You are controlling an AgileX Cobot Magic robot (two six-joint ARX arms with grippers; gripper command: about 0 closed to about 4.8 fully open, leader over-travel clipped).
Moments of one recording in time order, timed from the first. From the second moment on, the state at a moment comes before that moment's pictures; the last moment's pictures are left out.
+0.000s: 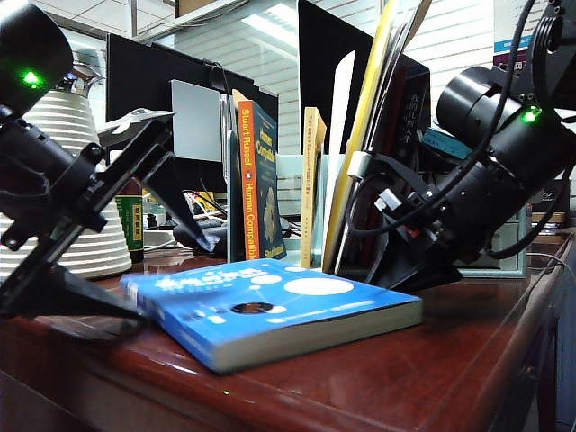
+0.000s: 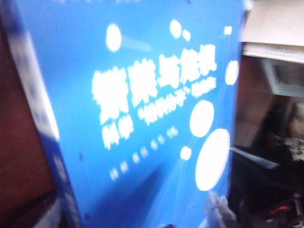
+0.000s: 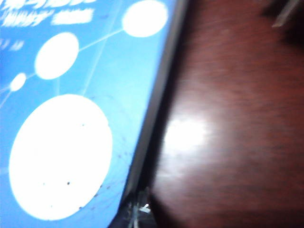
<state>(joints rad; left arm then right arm) -0.47 1.36 0.50 0.21 0.38 -1.05 0.39 1.69 0.83 -0.03 -0.55 -0.13</state>
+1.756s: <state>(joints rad) -0.47 1.45 0.50 0.38 0.44 -1.03 0.41 1.69 0.83 -0.04 -0.66 -0.18</state>
